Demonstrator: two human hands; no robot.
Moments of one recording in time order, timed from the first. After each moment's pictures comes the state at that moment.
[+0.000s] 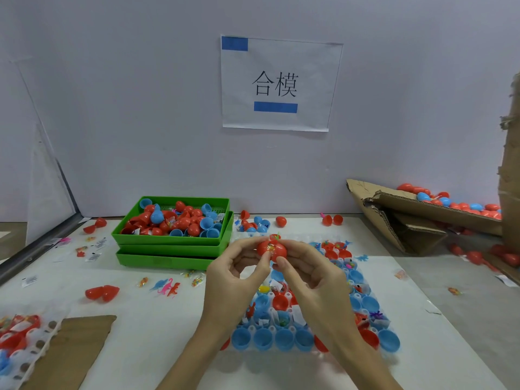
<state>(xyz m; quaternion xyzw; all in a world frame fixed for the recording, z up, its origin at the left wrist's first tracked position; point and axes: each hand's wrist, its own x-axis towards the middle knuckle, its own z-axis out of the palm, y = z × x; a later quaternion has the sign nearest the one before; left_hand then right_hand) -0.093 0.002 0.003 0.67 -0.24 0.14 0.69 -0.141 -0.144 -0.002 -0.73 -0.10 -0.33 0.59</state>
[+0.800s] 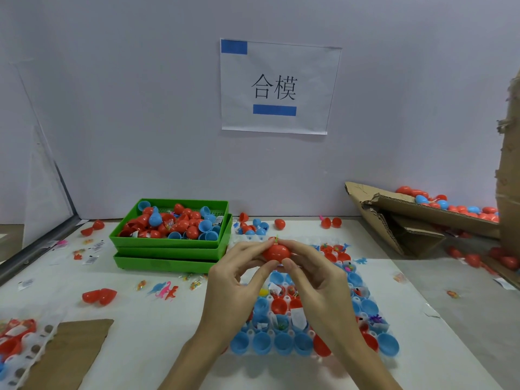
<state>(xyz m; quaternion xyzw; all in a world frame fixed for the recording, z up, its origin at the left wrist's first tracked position) -0.094 0.003 0.004 0.71 -0.29 0.19 0.62 -0.141 -0.149 0.001 -0.74 -0.10 -0.33 0.58</state>
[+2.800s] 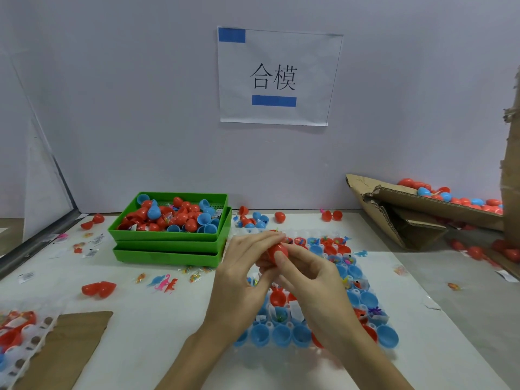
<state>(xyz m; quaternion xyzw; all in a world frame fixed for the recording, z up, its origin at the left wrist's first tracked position) -0.098 0.000 0.002 0.75 -0.38 0.29 0.47 -0.151 -0.138 0.017 -0.61 -0.04 -0.15 0.77</state>
